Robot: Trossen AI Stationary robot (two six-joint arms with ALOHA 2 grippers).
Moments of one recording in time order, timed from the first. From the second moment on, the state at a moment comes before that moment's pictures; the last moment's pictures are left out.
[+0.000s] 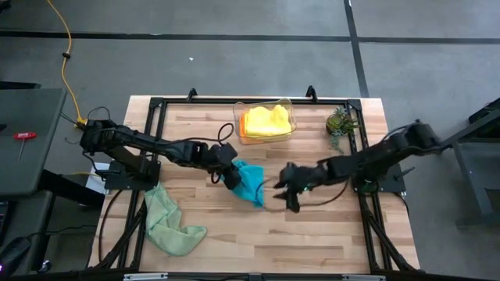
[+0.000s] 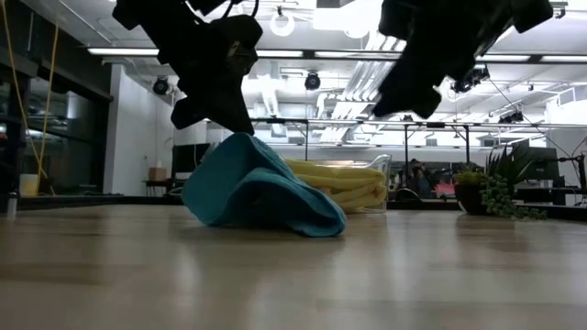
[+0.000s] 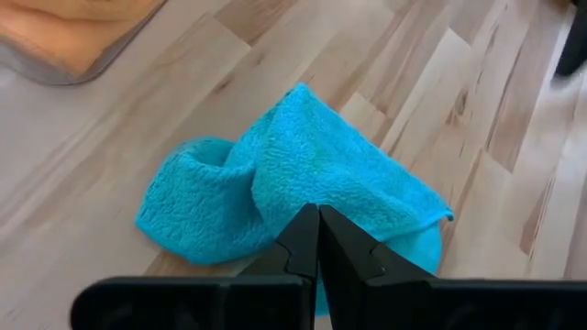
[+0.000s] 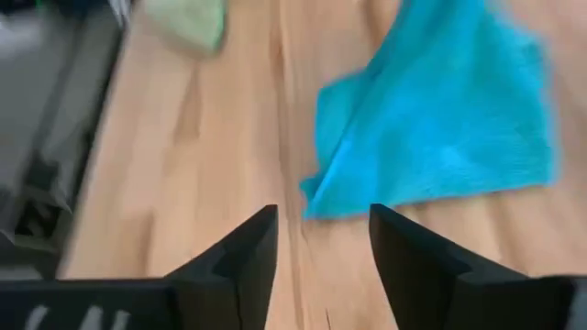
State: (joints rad) left arm 0.06 1.49 0.91 -0.31 -0.14 -0.68; right arm 0.26 1.40 0.77 -0.04 0.05 0.43
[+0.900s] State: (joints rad) left arm 0.07 1.49 0.91 -0.27 -0.06 -0.70; right arm 0.50 2.04 1.41 -0.68 0.48 0.76
